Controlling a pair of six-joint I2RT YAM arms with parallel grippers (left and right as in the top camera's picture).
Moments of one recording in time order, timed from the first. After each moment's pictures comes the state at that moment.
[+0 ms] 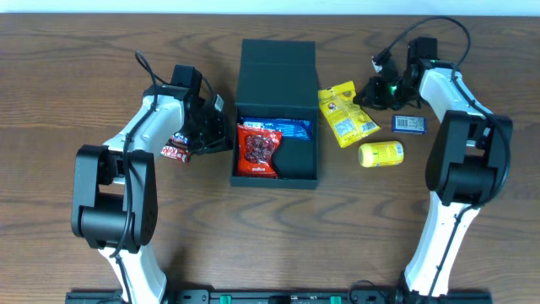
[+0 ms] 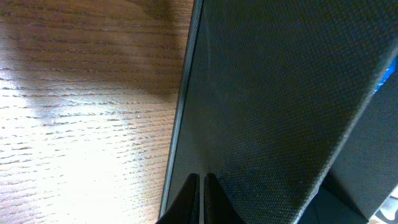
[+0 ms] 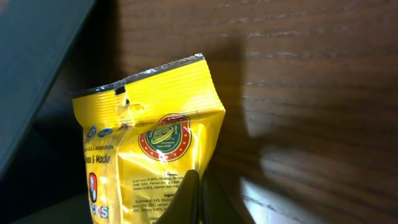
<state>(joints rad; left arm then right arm) -0.15 1.96 1.31 -0.84 0.55 -0.31 -0.10 2.32 1.71 -0.73 -0.64 -0.04</state>
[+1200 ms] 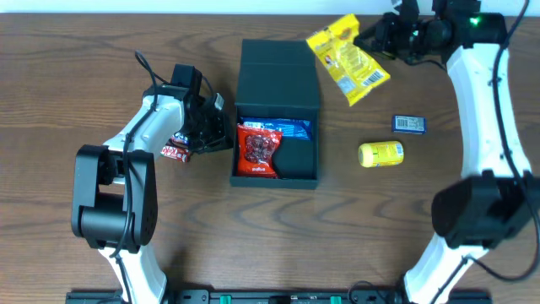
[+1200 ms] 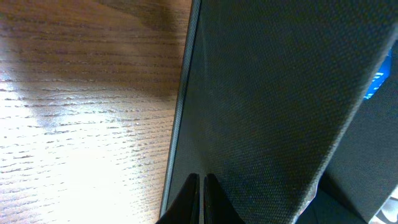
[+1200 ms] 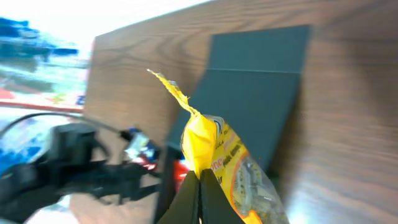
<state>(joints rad) -0.15 1.96 1.31 -0.82 0.55 -0.31 0.01 1.96 2.04 -1.02 -0.72 0.27</state>
